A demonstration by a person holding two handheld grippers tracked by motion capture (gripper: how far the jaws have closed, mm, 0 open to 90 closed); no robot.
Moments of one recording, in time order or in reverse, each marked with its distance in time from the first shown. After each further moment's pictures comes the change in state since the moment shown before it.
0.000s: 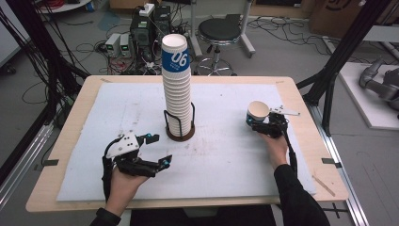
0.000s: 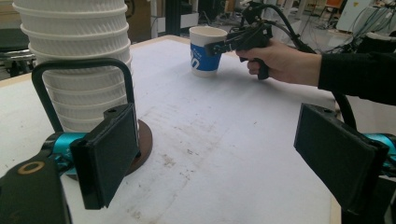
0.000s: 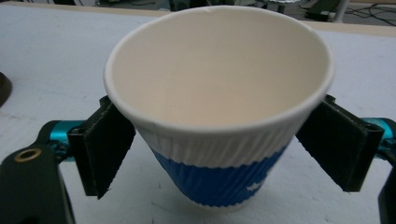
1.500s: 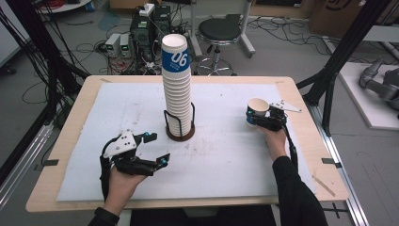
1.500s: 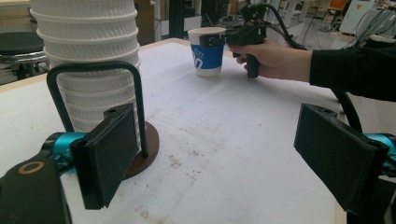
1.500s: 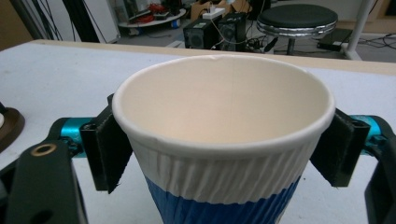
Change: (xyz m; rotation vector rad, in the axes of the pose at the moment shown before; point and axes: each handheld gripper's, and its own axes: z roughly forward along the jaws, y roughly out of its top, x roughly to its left) left arm 0.004 0.000 -0.004 -0.011 0.014 0.003; right arm -0.011 0.009 0.018 -0.127 0.080 0.011
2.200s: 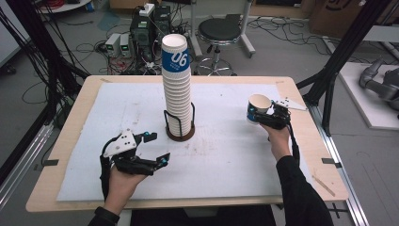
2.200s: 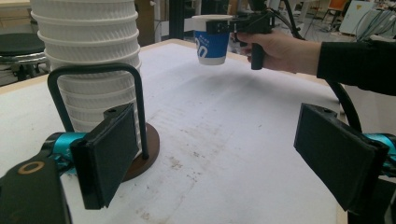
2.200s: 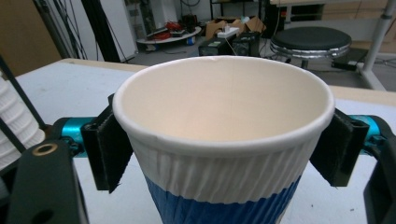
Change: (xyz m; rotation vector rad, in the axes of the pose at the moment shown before) left arm 0.001 0.001 0.000 0.000 -0.001 0.003; right arm 0.004 0.016 -0.015 -0.067 0.063 -0.006
